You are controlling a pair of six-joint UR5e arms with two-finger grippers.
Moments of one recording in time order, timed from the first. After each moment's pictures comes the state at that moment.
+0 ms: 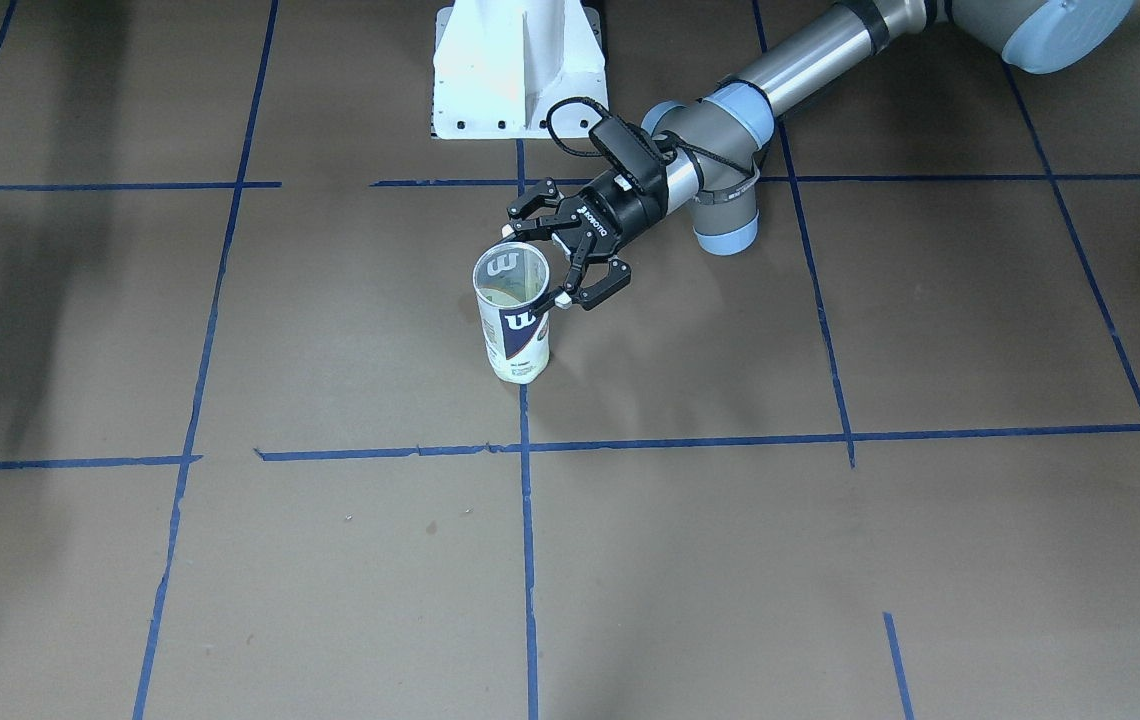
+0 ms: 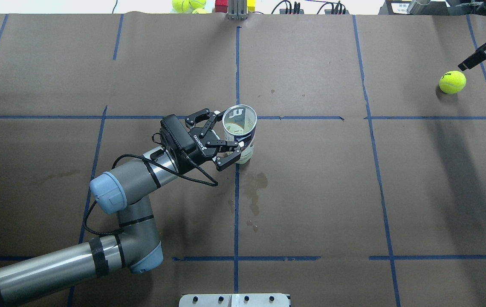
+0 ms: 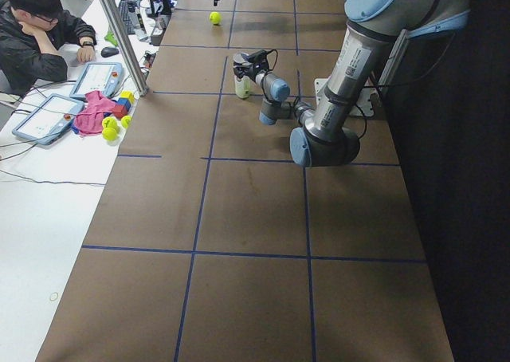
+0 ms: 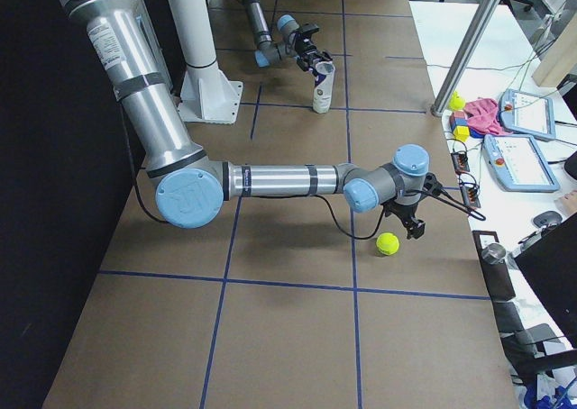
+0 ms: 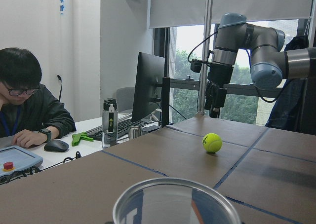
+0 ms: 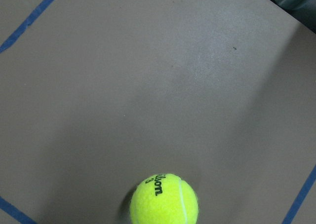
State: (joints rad) left arm -0.40 -2.21 -1.24 -3.35 -1.30 -0.36; right arm 1.31 -1.17 1.16 -1.09 2.23 -0.12
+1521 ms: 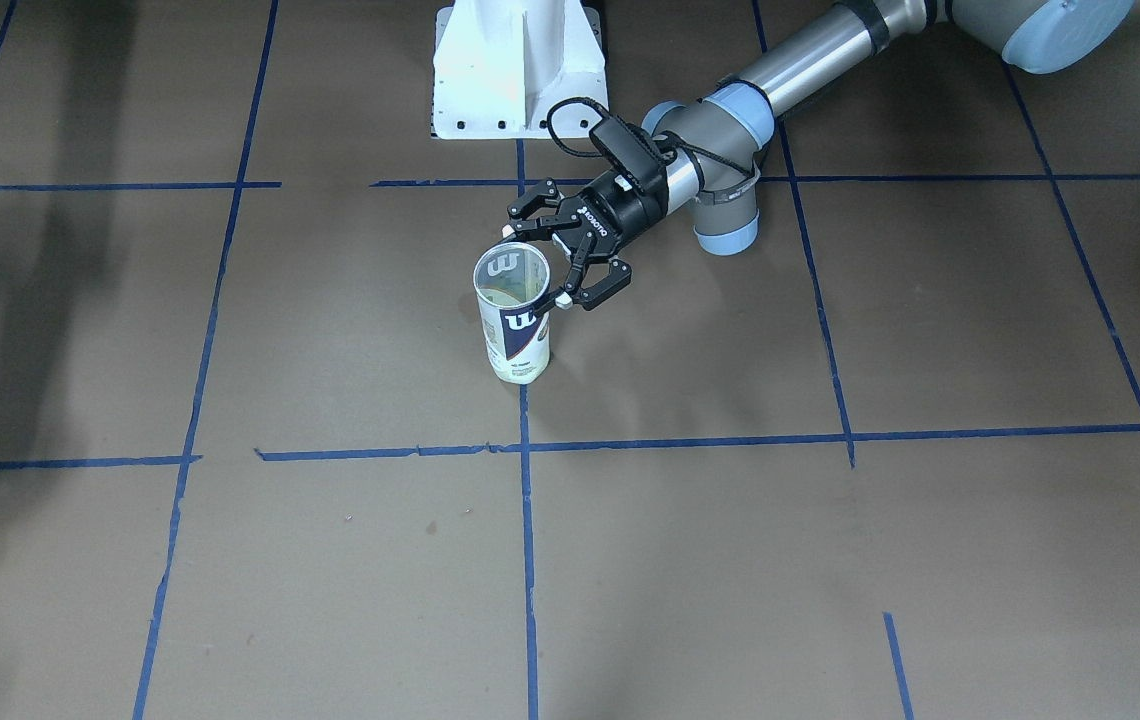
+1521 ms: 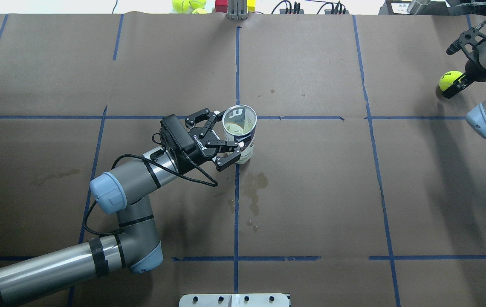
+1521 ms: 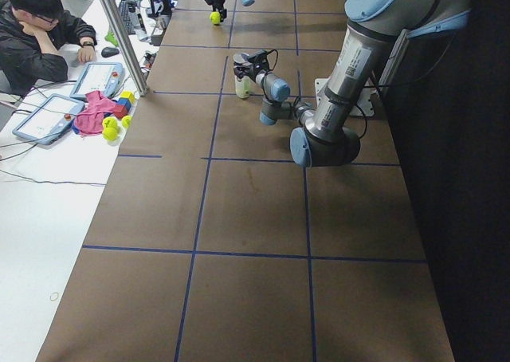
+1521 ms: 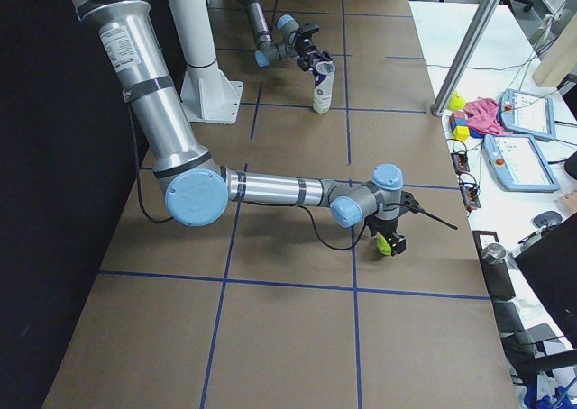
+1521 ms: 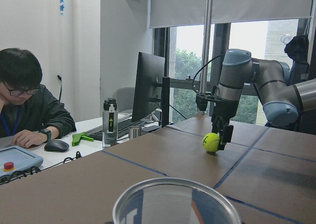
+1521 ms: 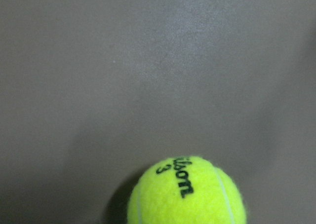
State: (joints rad) left arm -0.40 -2.21 -1.24 -3.35 -1.30 -0.36; right arm 1.17 -1.19 1.06 -0.99 2.02 -0.06
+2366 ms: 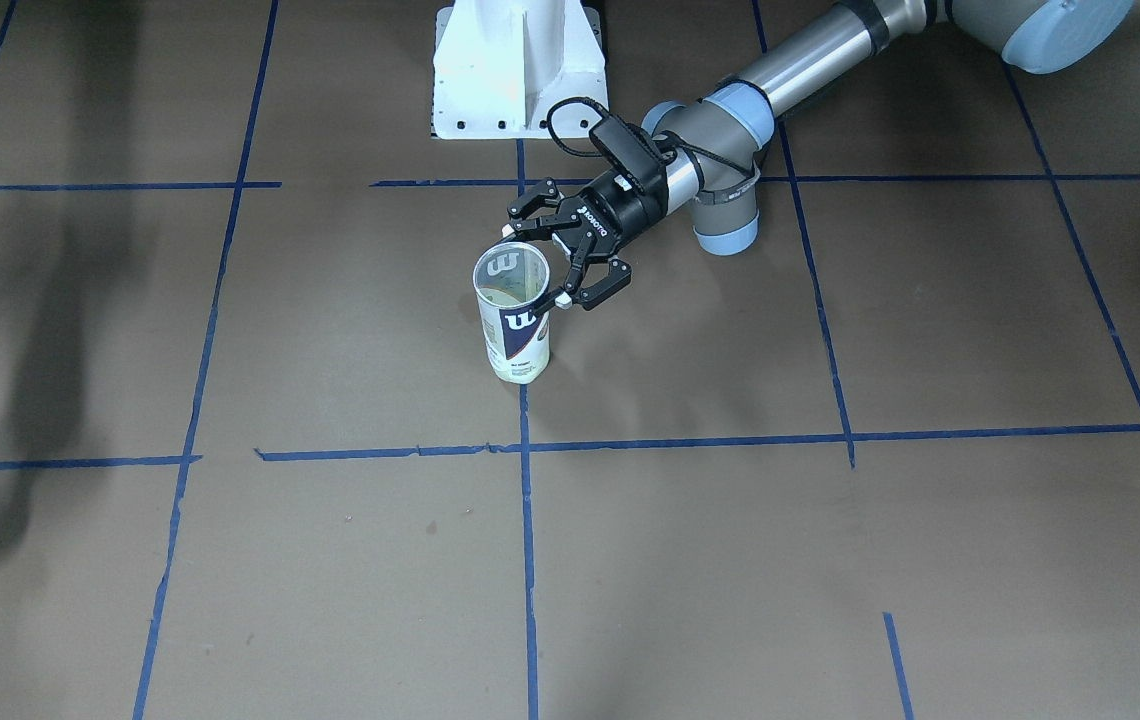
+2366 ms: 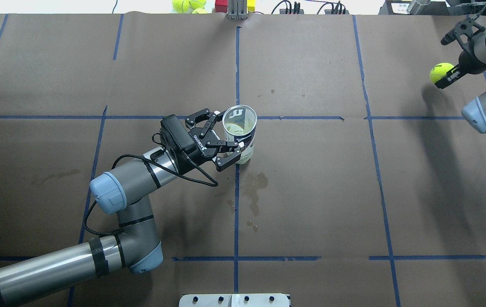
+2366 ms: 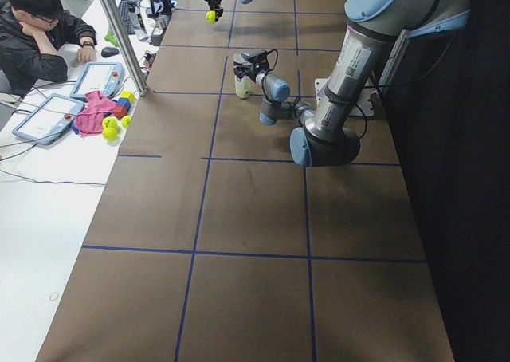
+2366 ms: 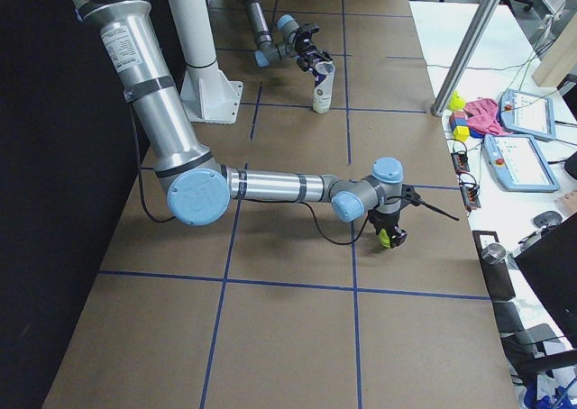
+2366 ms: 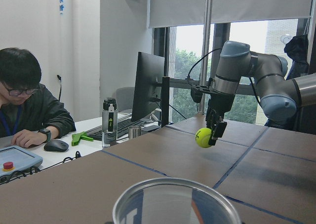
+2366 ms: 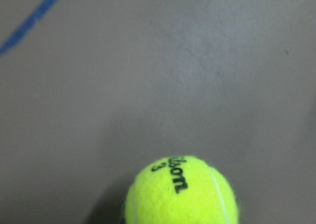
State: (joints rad) left arm -0.40 -2.21 -1.24 -3.35 -1.30 -0.36; right arm 1.18 -1.18 1.22 -1.00 2.12 0.10
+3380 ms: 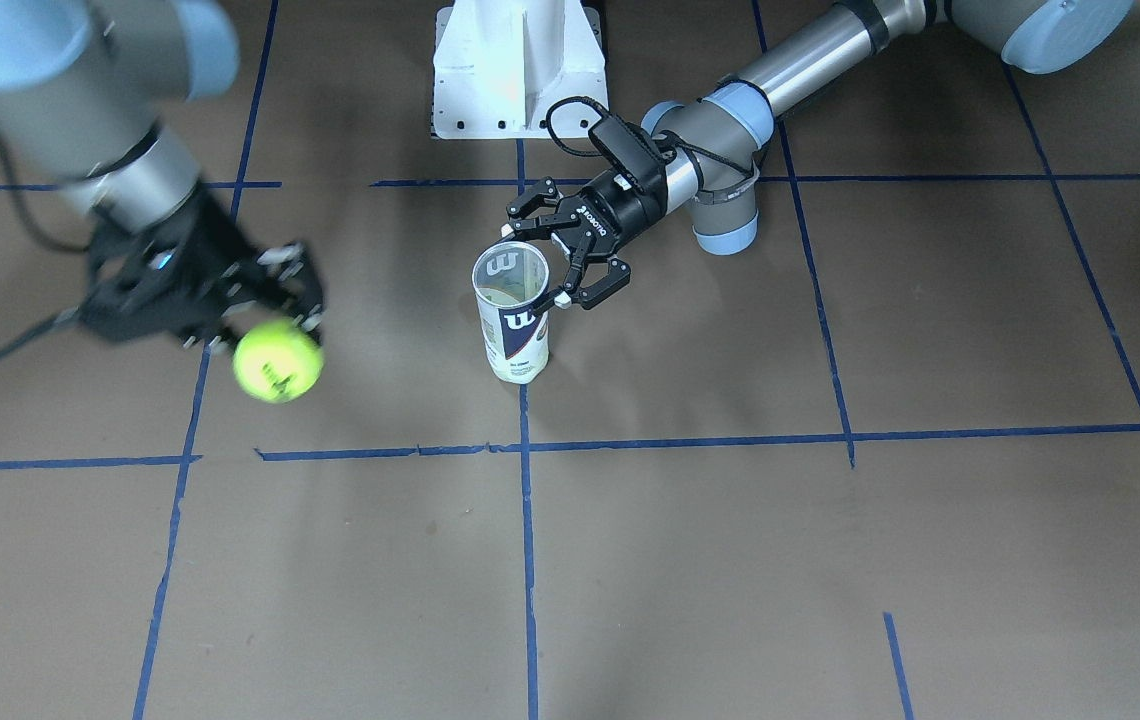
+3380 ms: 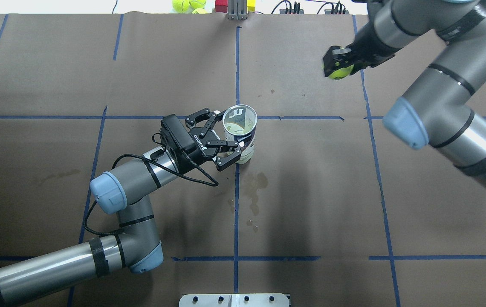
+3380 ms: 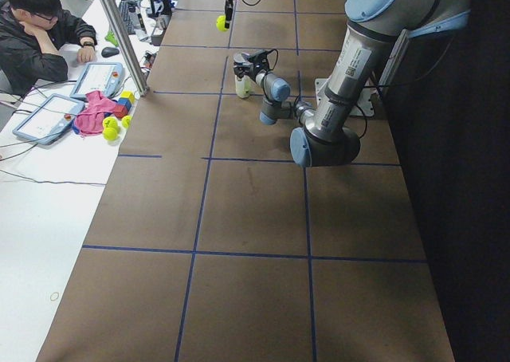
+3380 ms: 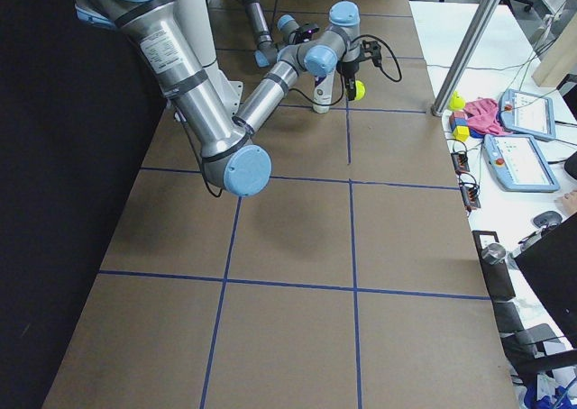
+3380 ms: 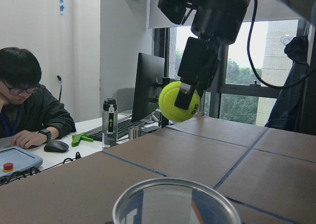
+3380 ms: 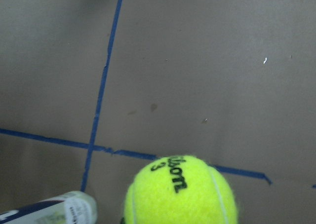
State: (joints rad) left arm -0.40 -2.21 -1.24 -3.35 -1.30 -0.36; right arm 0.84 -0.93 1.90 -1.65 2.05 0.96
